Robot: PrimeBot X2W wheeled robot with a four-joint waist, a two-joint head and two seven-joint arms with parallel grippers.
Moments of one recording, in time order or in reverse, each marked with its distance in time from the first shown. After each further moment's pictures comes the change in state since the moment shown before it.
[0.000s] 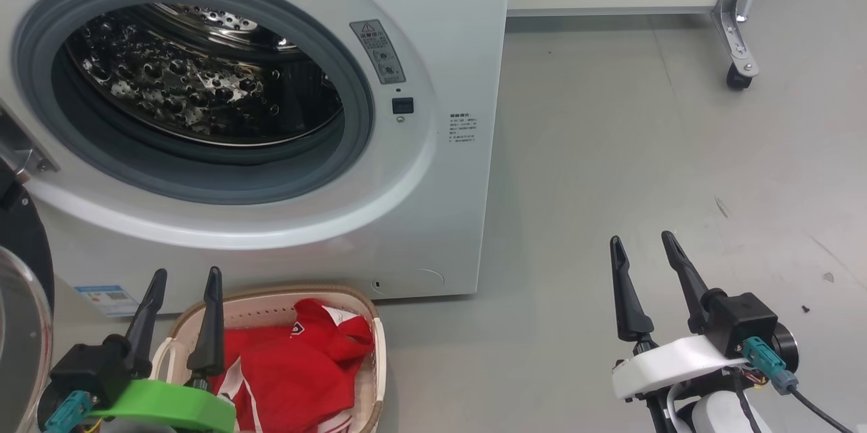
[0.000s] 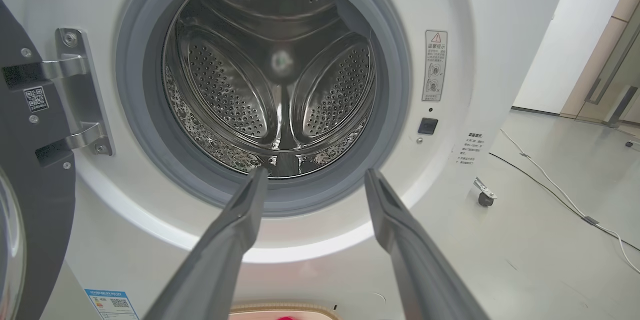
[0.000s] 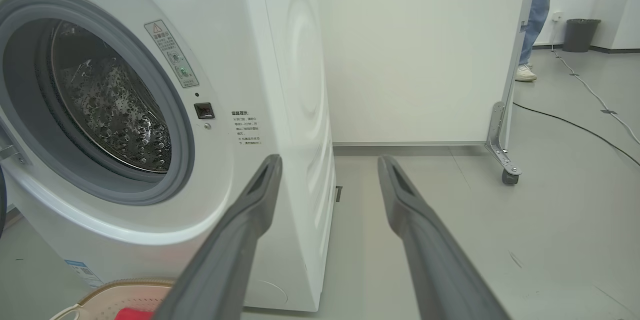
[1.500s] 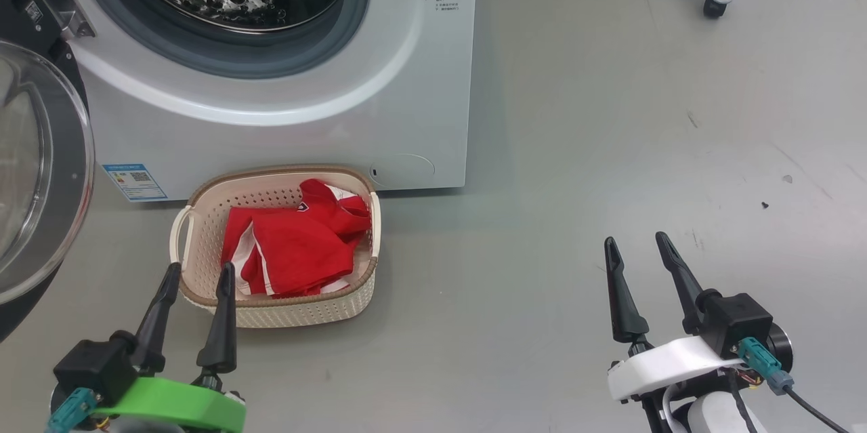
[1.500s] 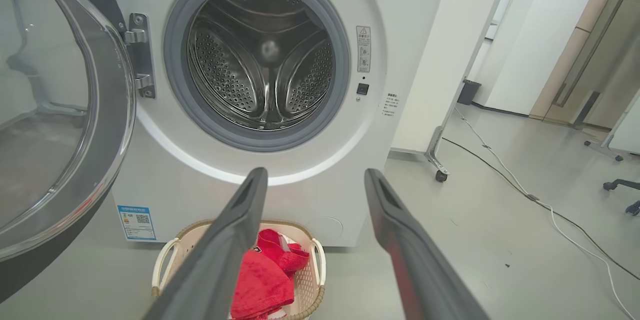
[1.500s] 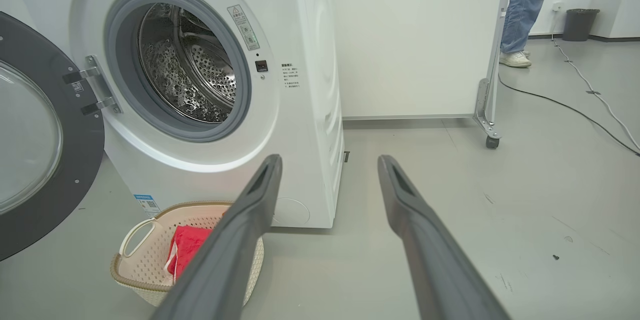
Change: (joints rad) left arm -0.001 0.023 -0.045 -0.037 -0.052 0.000 0.000; right arm -0.001 0.001 0.014 0.000 0.008 -0.003 0.000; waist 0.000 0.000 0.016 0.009
